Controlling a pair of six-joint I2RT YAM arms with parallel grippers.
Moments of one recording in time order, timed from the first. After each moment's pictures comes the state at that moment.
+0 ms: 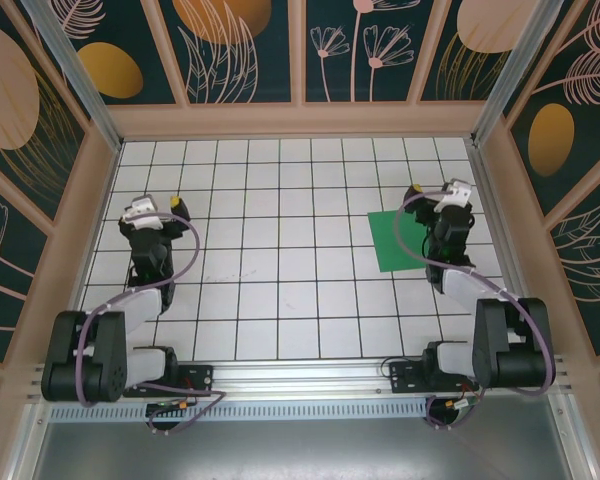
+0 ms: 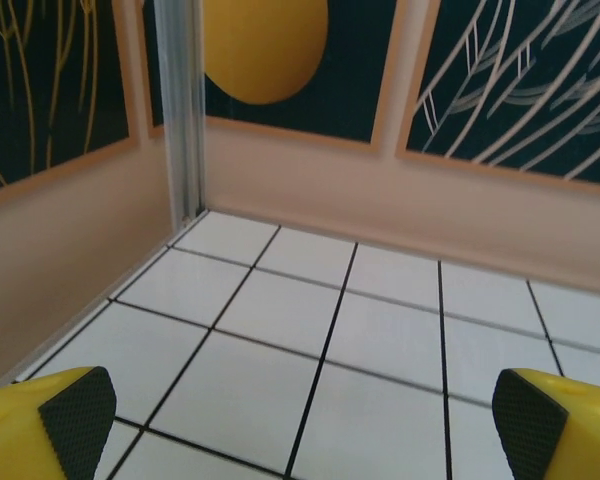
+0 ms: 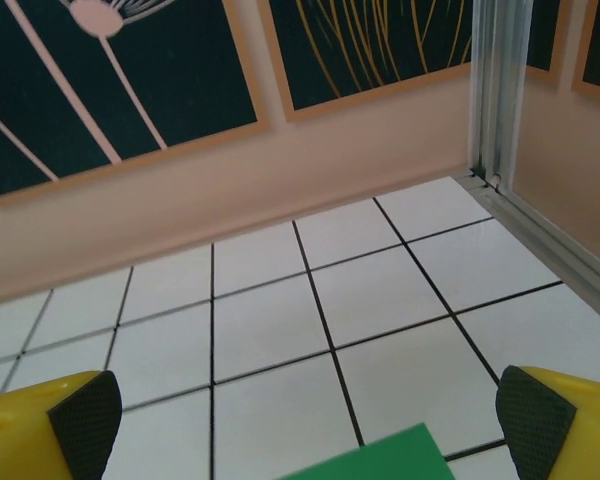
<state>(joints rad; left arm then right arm) -0.03 1.23 0.33 0.83 -0.29 -0.17 0.04 1.28 0.50 0.61 0.13 0.26</state>
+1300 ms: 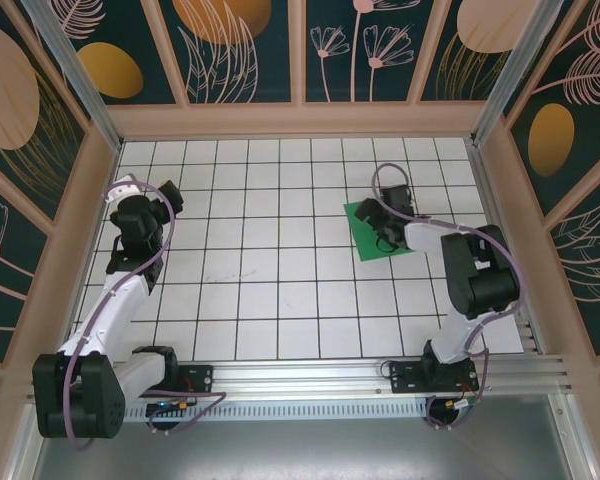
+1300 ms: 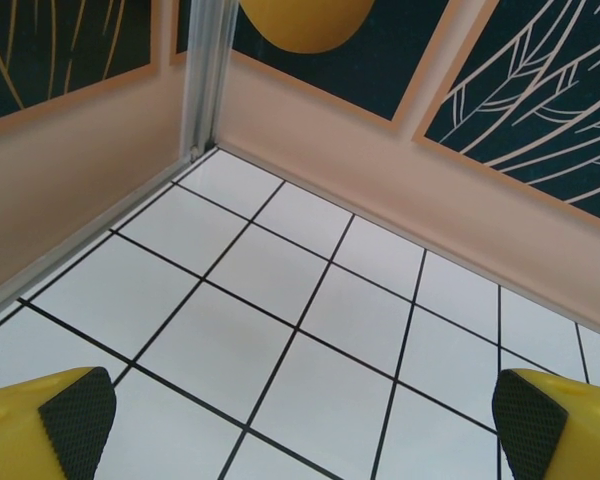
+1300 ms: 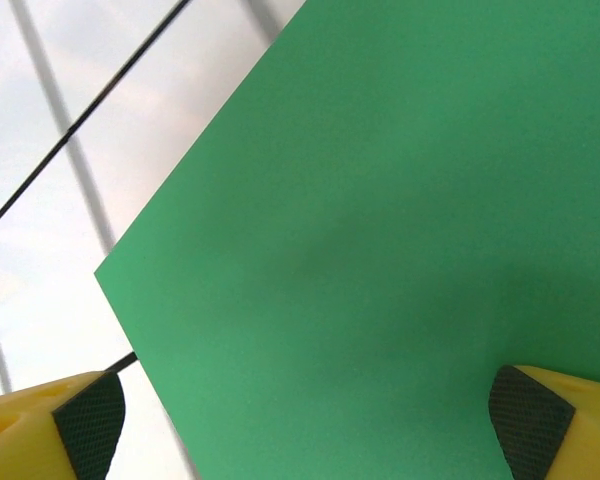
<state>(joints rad) -0.03 1.08 0.64 0.14 -0.29 -0.42 0.30 1.76 0.89 -0.01 0.01 0.85</state>
